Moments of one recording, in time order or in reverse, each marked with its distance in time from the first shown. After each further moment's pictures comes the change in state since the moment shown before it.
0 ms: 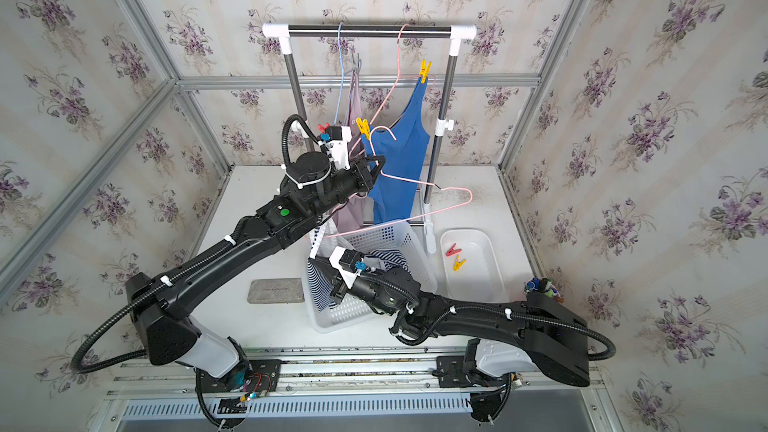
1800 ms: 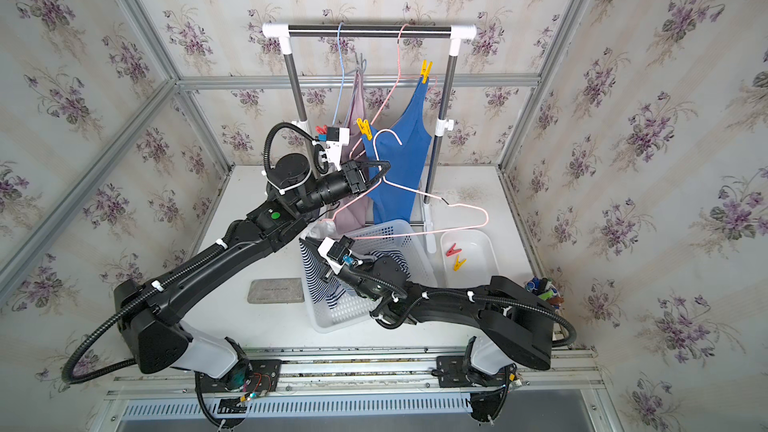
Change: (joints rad) left arm 0.045 -0.068 -0.104 0.195 0.356 -0.235; right arm -0.071 0.210 0.129 0.218 -0.012 -0.155
